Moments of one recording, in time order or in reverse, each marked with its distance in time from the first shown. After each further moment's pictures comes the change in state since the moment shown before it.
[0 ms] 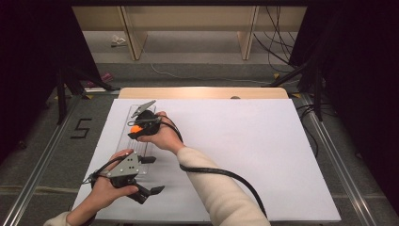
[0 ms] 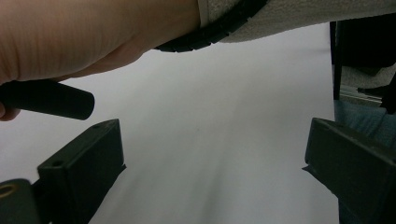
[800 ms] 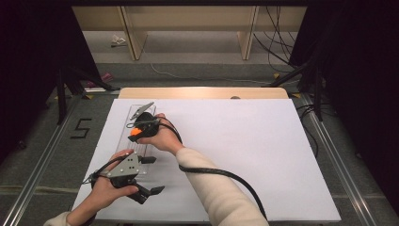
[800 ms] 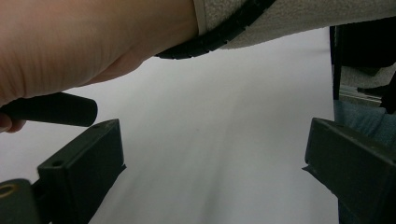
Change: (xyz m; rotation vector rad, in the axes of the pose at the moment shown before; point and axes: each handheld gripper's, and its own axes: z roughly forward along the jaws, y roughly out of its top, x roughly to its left) left arm 0.000 0.000 0.000 0.000 -0.001 0.001; right arm 0.001 -0.004 0.008 0.037 0.014 -0.003
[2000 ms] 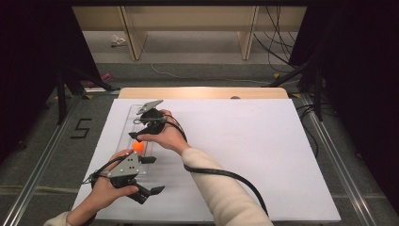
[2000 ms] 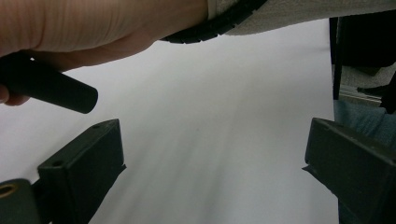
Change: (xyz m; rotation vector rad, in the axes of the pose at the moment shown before) left arm 0.000 0.000 0.000 0.000 0.002 -0.002; right arm -0.007 -0.004 -0.021 -0.130 -0.058 0.038
